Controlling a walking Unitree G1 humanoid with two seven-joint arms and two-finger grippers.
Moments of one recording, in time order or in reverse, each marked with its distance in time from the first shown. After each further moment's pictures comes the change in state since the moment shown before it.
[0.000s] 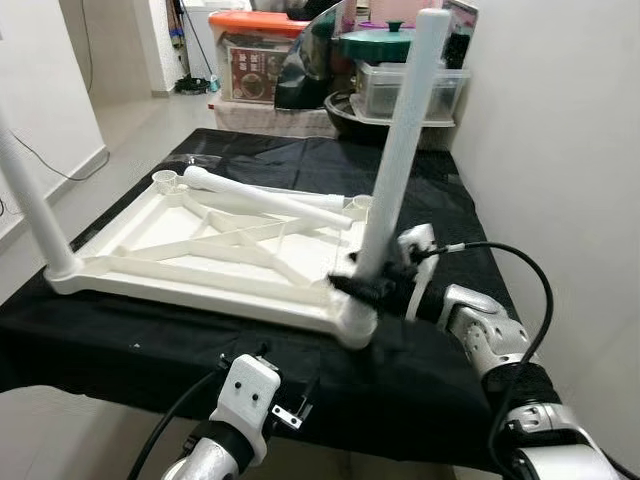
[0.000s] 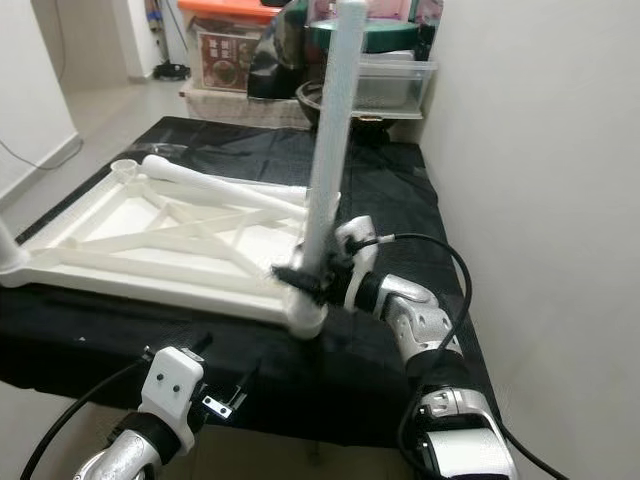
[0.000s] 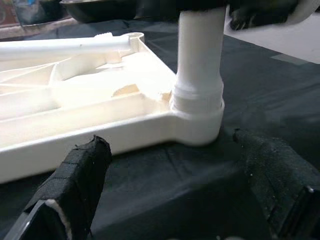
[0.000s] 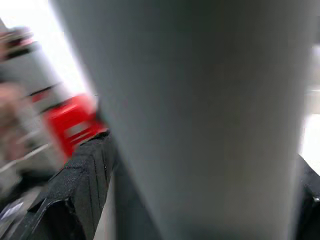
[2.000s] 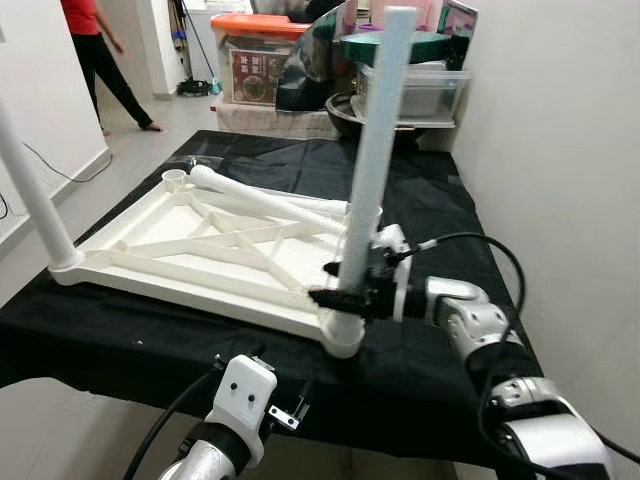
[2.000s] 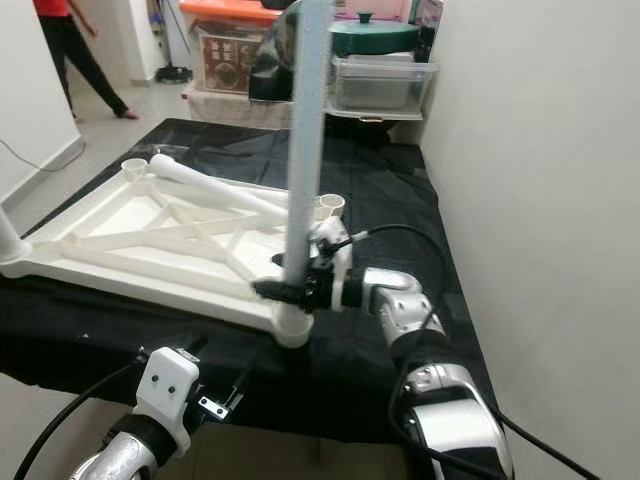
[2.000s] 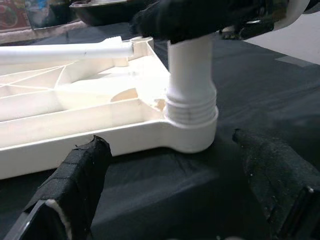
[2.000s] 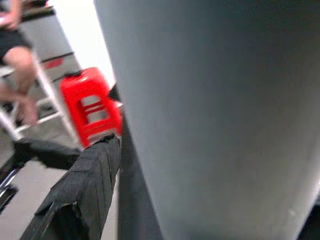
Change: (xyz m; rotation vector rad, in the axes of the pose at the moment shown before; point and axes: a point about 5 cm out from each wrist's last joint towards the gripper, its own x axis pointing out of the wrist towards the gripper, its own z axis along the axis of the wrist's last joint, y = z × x) left arm -0.005 0.004 0.003 0.004 -0.001 0.026; right arm 0.011 -0.009 0.007 -0.082 0.105 0.034
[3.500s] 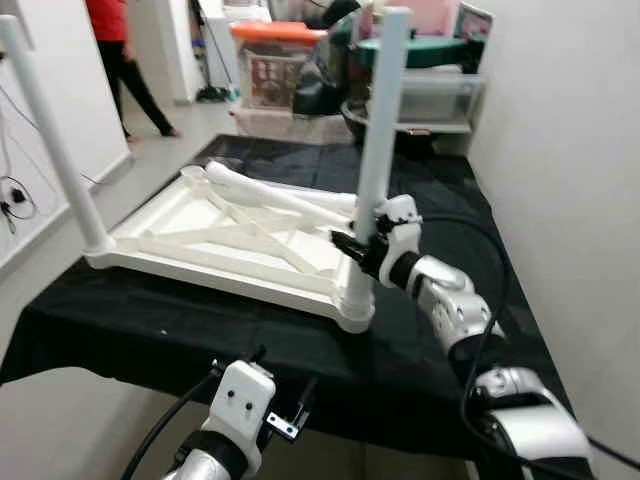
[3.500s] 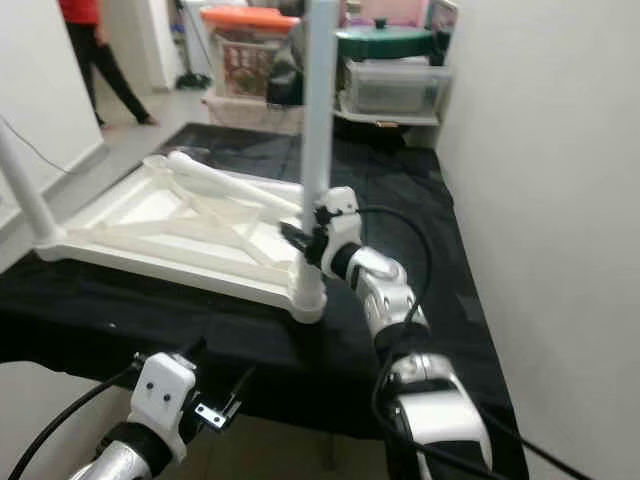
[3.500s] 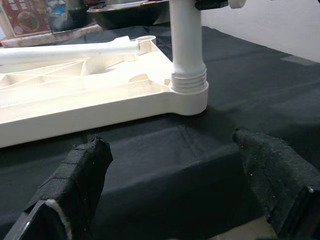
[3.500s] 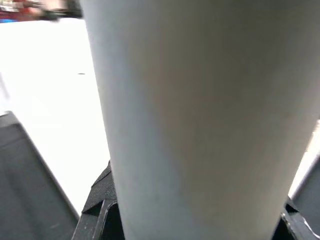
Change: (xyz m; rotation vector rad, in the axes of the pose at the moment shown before) left arm -0.009 -0.001 0.004 -0.002 -0.001 -0.003; right arm -0.014 -0.037 0.018 0.003 -0.160 -0.899
